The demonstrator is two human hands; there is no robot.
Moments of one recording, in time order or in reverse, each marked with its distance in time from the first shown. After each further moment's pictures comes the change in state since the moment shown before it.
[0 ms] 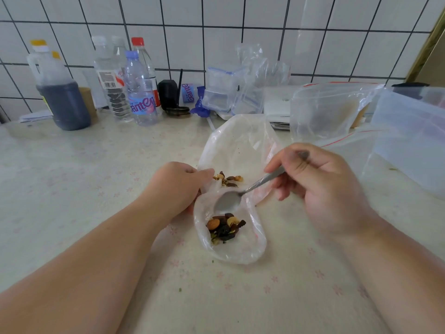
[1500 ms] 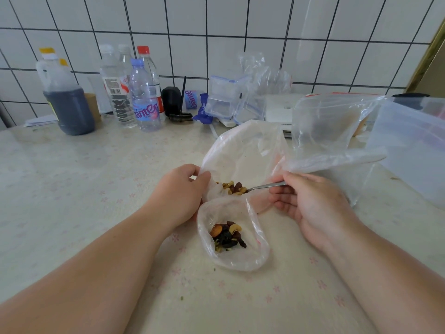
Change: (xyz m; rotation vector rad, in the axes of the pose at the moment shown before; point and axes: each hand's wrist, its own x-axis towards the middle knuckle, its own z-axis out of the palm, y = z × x) left_hand 0.002 -0.006 0.004 -0.050 0.048 0.168; right_hand 0.015 0.033 0.002 0.115 0.391 0.521
